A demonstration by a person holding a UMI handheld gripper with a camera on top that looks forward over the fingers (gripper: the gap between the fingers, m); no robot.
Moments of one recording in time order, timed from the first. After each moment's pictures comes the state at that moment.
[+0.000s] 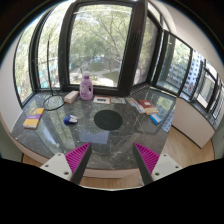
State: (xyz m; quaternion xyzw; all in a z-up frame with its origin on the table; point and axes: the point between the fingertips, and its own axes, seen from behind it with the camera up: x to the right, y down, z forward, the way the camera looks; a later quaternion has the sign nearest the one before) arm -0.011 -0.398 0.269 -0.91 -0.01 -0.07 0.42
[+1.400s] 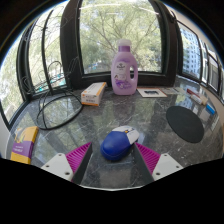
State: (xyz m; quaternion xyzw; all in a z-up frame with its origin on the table) arm -0.297 -0.057 -0.006 -0.90 0.05 0.00 0.44
